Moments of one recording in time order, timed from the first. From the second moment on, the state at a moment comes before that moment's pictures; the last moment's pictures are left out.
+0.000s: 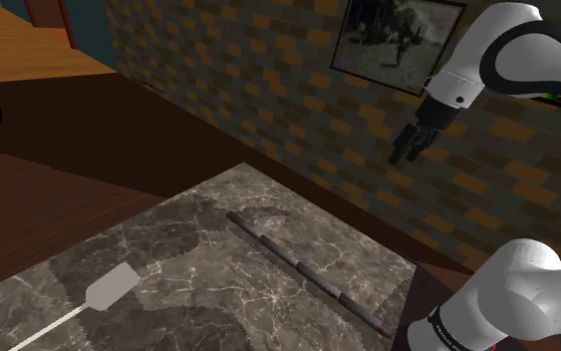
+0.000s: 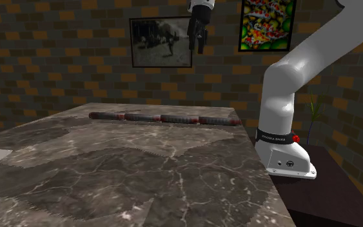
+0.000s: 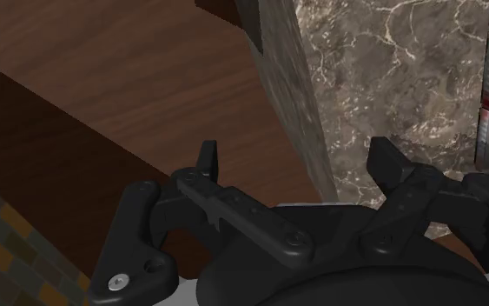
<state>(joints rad) -0.01 -0.83 -0.07 -2.41 0.07 1.67 0.02</state>
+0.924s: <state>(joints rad) 0.13 -0.84 0.20 -2.57 0.19 1.81 0.17</state>
